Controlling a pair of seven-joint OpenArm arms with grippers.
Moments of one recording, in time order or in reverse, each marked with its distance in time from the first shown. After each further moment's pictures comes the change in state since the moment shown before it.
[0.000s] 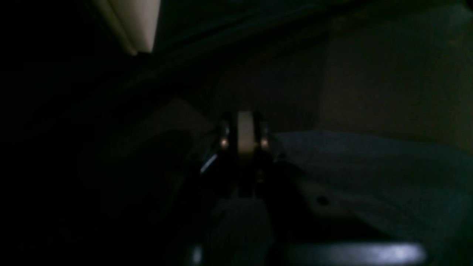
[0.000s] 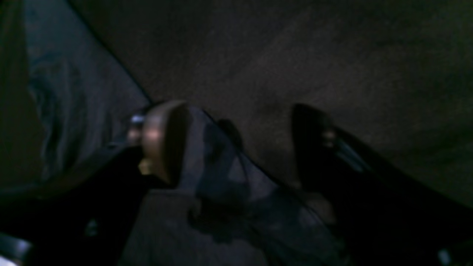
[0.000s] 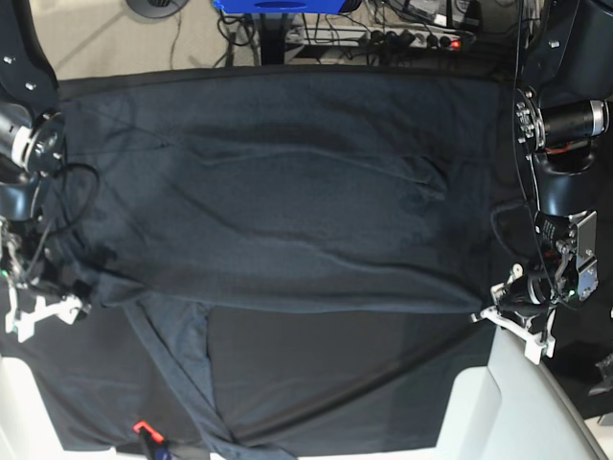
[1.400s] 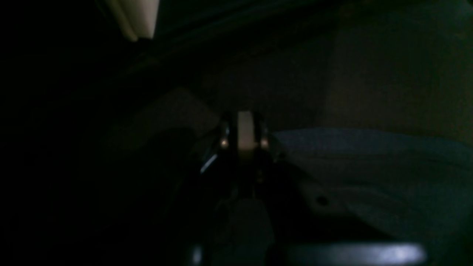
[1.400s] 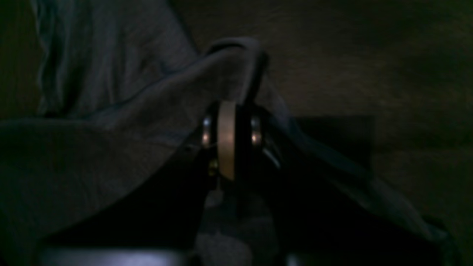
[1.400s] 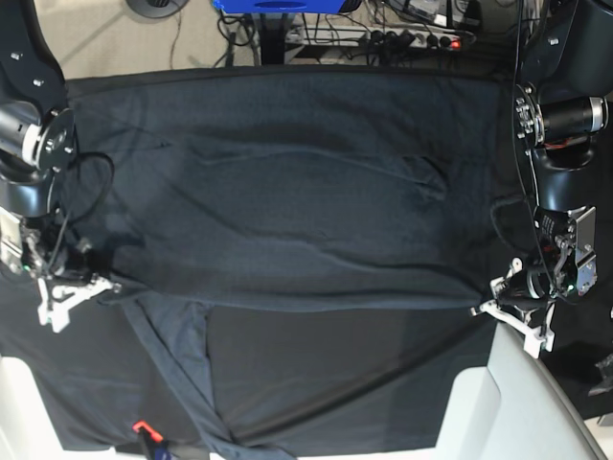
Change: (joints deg) left arm 0.9 -0.1 0.0 0.0 0.0 0.0 0.0; right arm 0.1 -1.8 -5.6 -4.0 -0.3 2.4 -2.6
